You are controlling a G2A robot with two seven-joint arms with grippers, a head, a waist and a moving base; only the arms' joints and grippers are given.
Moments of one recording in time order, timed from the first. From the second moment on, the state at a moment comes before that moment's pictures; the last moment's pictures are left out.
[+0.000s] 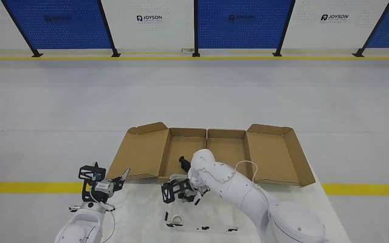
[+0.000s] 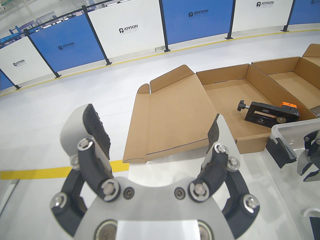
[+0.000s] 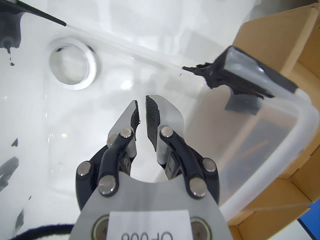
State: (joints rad) left arm 1.73 -1.15 -1.60 -1.80 1.33 0.00 0.00; right arm -0.43 -1.69 0.17 -0.52 -1.20 -1.01 0.42
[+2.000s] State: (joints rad) left arm 1.73 -1.15 -1.60 -1.80 1.33 0.00 0.00; right arm -0.55 -1.39 0.20 -0.84 -1.83 -0.84 -0.37
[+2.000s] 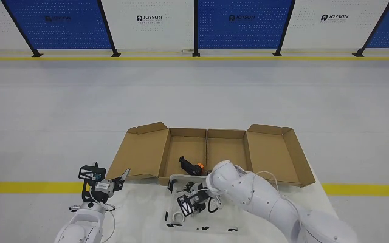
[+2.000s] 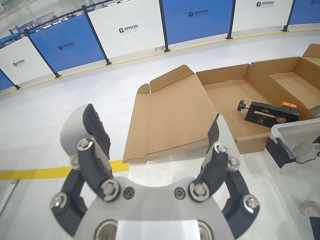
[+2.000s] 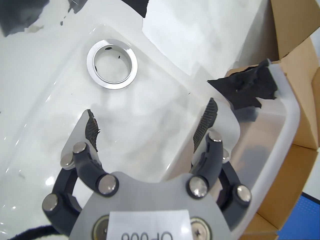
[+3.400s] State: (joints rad) left arm 1.73 -1.15 -1.60 -1.80 1.33 0.00 0.00; right arm -0.91 -0.85 0.64 -1.25 -2.16 -0.46 -1.36
